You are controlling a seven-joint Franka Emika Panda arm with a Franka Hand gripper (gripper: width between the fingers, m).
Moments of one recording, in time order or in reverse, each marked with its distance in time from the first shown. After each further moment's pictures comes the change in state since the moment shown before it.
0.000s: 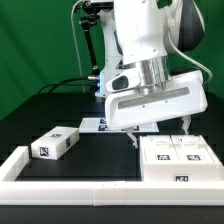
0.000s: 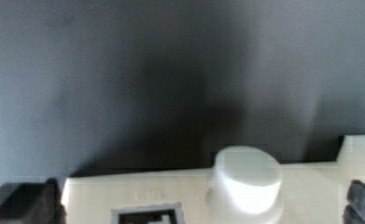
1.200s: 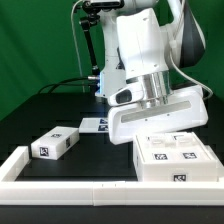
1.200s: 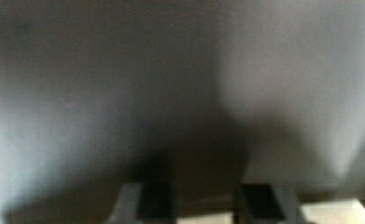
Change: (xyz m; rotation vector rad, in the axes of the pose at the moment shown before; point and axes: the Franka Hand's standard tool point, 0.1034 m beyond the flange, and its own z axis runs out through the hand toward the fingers) arm -0.003 0.002 0.027 -0.005 0.056 -0.067
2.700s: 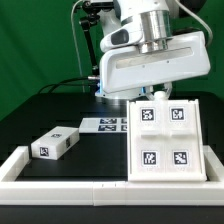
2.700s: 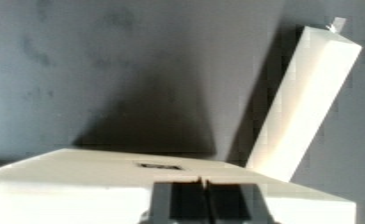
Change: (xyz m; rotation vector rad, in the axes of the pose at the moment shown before) arm 0.060 -0.005 -0.101 -0.023 -0.010 -0.065
